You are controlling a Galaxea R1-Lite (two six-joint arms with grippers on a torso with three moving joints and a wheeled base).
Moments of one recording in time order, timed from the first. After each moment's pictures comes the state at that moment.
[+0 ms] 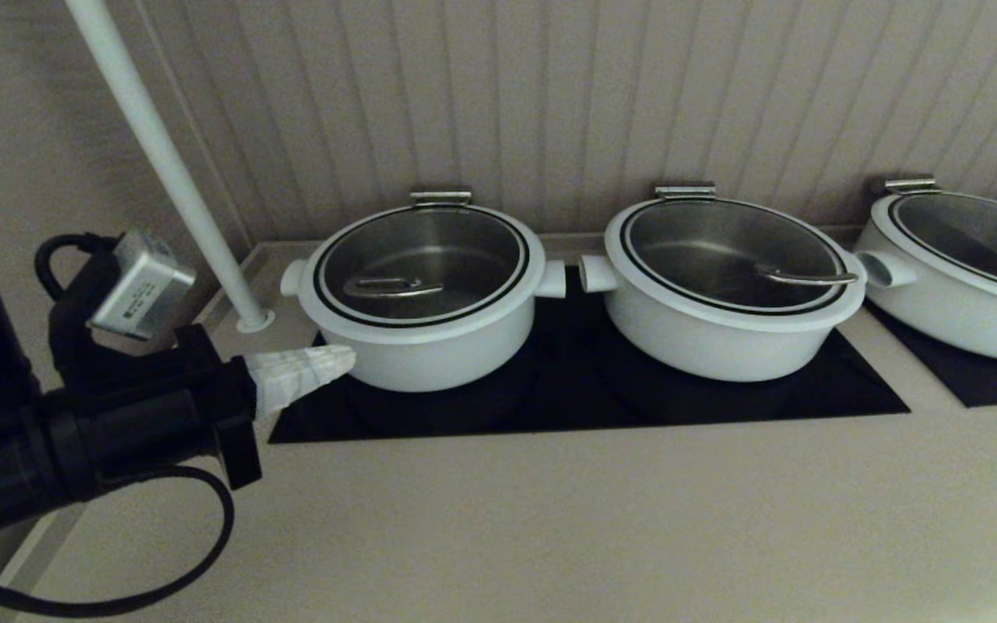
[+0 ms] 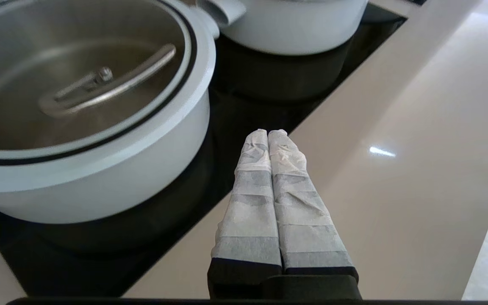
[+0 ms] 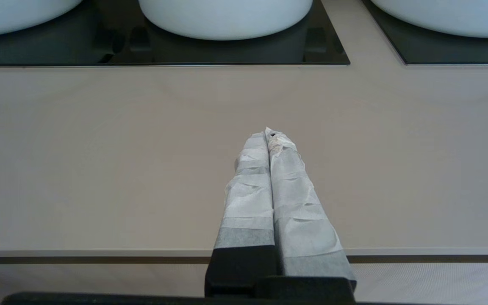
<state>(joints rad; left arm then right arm) -0.31 1.32 -0.54 -0.63 -0.50 0.12 -0.01 0.00 0.00 0.00 0.01 -0.01</state>
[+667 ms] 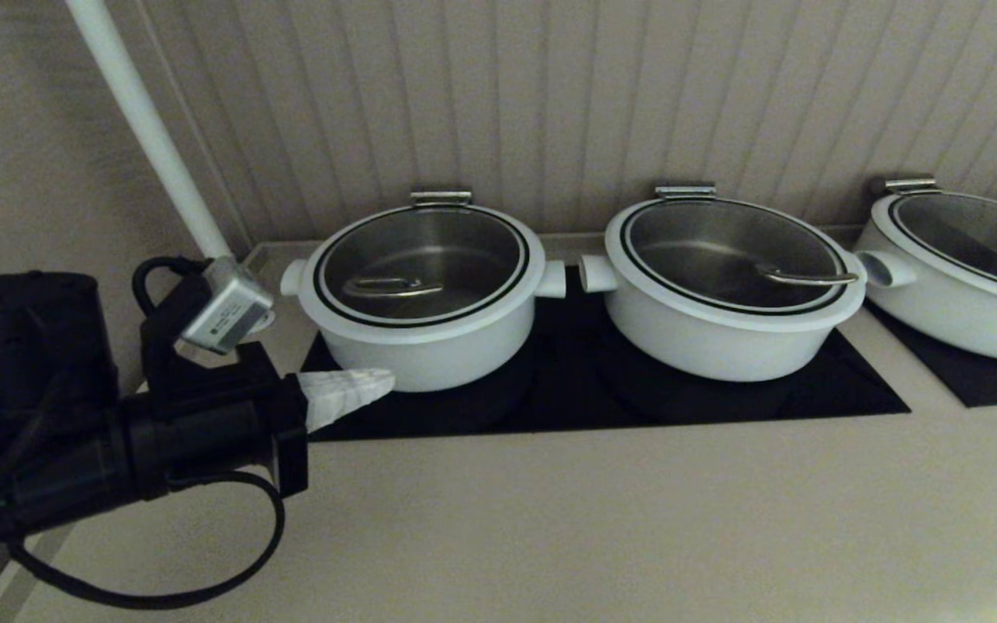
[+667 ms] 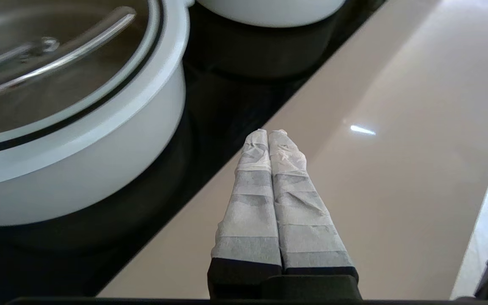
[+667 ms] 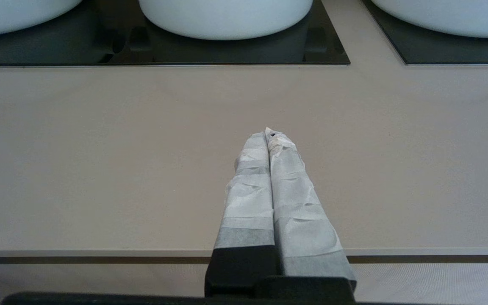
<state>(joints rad) -0.37 1.42 -0.55 -0.63 -0.50 0.12 -0.01 0.00 0.00 0.00 0.01 -0.01</state>
